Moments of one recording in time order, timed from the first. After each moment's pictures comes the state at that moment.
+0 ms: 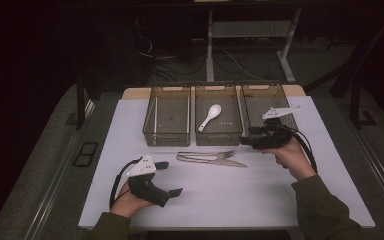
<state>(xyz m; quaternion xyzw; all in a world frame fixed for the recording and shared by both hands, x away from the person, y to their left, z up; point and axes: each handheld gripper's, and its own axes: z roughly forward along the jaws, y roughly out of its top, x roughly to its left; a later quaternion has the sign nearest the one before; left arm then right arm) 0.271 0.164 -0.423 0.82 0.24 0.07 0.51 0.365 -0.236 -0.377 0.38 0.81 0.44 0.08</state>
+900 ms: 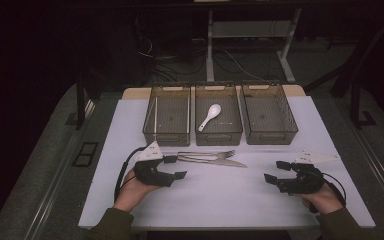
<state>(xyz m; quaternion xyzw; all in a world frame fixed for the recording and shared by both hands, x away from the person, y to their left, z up) 0.311 0.147 -0.416 0.84 0.24 0.07 0.48 0.262 -0.295 -0.423 0.41 0.79 0.45 0.11</state>
